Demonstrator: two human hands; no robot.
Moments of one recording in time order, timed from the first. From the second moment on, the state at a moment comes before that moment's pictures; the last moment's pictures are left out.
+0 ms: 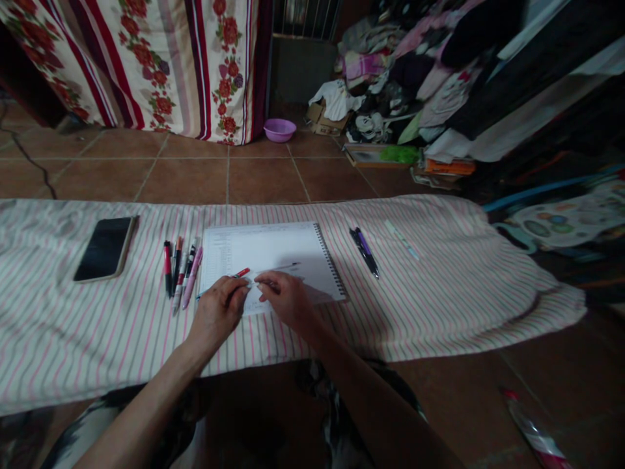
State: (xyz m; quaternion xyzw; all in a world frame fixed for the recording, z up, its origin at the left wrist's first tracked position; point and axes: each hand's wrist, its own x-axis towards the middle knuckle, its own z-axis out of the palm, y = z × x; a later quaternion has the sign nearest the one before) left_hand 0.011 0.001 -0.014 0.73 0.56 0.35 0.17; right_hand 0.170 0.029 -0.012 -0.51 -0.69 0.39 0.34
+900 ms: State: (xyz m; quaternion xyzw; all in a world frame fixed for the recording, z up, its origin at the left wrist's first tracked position) left_hand 0.011 -0.003 -0.011 0.74 0.59 0.30 0.13; right_hand 0.180 0.028 -0.008 -0.51 -0.78 0.23 0.28
